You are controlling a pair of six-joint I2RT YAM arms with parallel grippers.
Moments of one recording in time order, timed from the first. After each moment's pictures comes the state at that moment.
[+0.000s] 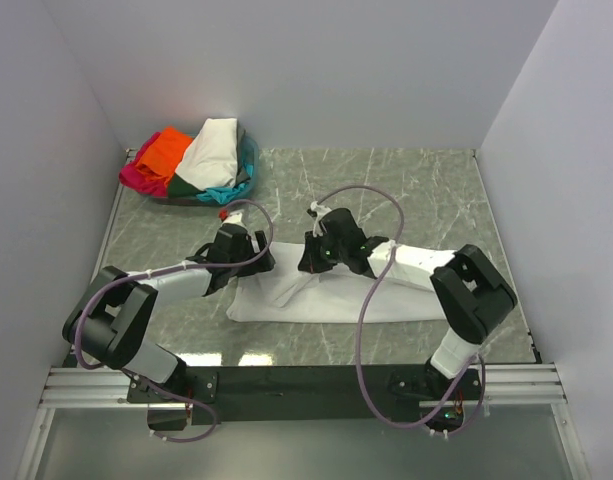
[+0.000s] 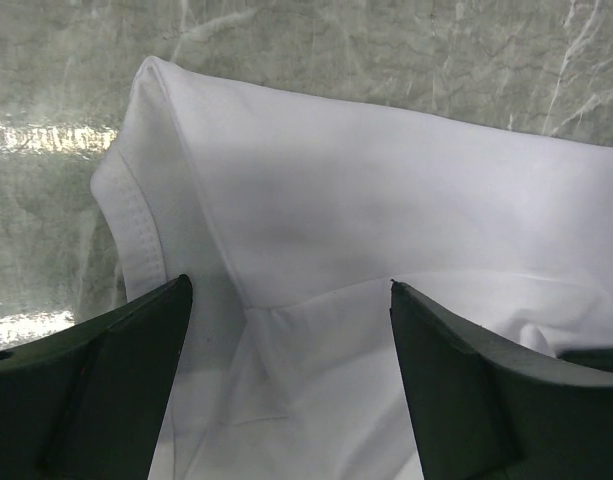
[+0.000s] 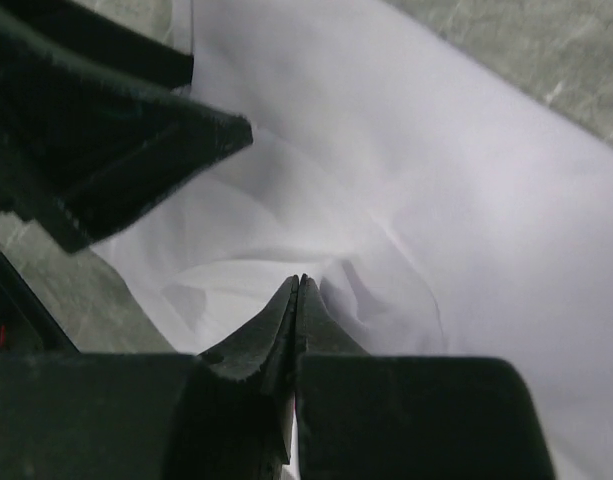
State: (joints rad) left arm -0.49 1.49 0.63 0.13 -0.06 -0.62; right arm 0.68 1.69 0.94 0.03 -0.28 0.45
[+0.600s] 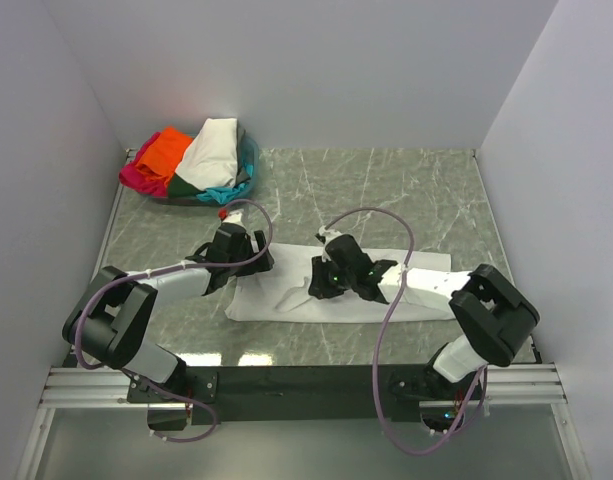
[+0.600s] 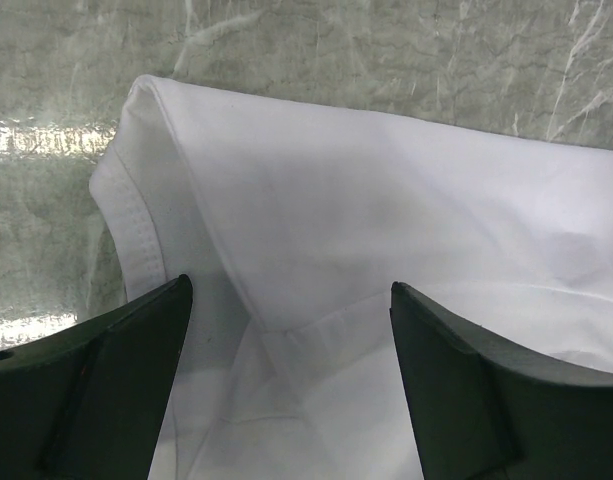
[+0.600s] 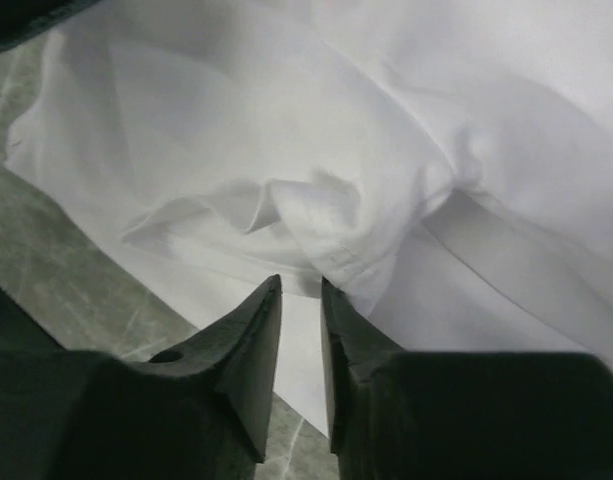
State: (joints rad) left arm -0.48 1.49 0.63 0.13 -0.06 -0.60; right arm 0.78 1.52 0.73 0.00 -0.13 0.51
